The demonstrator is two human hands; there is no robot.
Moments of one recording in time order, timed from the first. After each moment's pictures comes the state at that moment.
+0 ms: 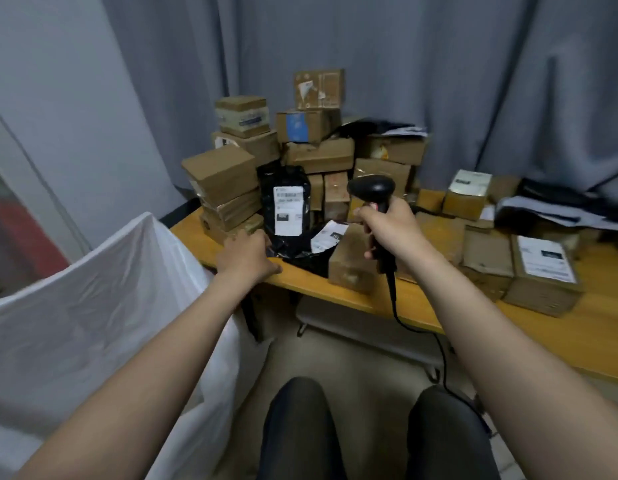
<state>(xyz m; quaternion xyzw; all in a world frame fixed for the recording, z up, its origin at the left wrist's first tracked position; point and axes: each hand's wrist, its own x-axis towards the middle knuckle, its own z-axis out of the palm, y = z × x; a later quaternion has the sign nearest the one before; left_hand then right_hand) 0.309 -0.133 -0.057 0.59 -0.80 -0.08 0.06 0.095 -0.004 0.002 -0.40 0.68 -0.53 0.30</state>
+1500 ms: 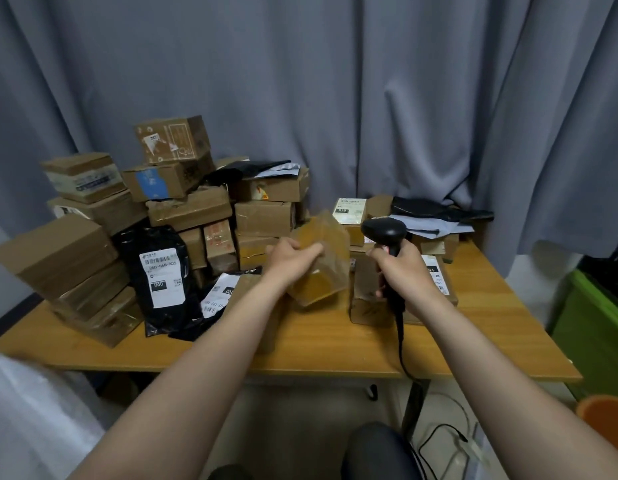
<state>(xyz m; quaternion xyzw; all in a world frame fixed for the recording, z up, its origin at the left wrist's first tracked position) 0.025 -0.102 -0.032 0.46 -0.75 -0.44 0.18 -0.096 0.069 -0.030 -0.25 0.72 -0.60 0.23</state>
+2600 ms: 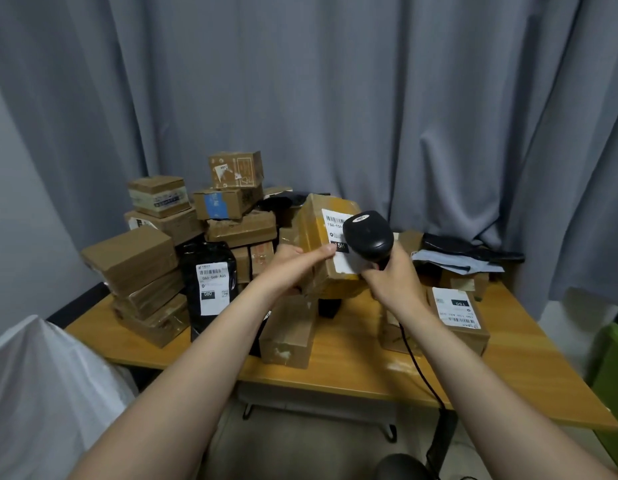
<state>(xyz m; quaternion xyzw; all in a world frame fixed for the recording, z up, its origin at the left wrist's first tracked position) 0.126 -0.095 0.037 0.36 -0.74 -0.52 0.23 -0.014 0.036 0.014 -0.41 0.70 -0.59 0.07</state>
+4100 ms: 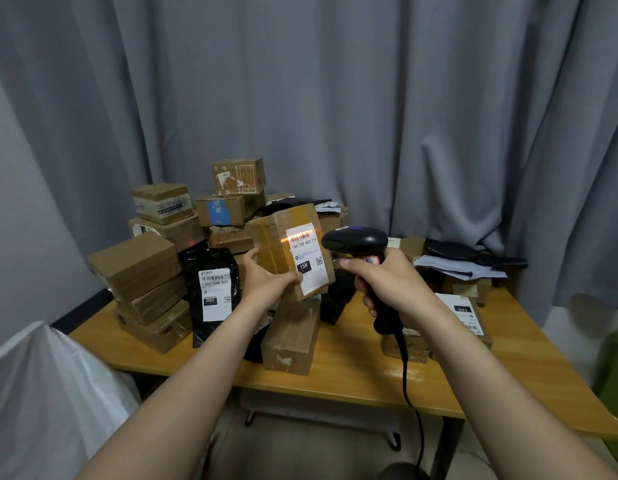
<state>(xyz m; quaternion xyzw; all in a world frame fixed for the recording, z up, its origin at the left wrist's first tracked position) 0.136 -0.140 -0.014 0.42 -0.64 -0.51 0.40 0.009 0.061 0.056 -0.41 0.67 -0.56 0.27</state>
